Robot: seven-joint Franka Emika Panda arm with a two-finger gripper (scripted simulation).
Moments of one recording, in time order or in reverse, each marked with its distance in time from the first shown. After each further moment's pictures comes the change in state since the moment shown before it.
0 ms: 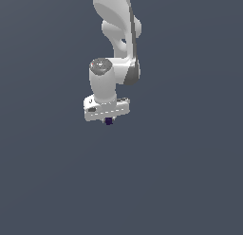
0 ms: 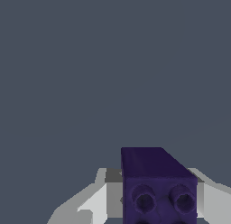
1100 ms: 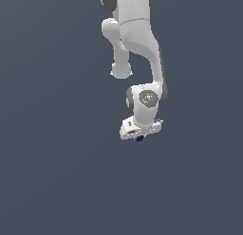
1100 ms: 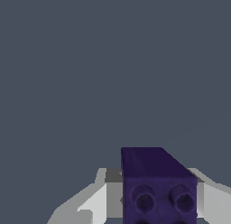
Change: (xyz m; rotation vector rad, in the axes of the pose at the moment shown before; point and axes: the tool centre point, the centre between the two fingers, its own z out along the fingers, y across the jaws) arm 0.078 -0.142 0.095 0.000 -0.001 -0.002
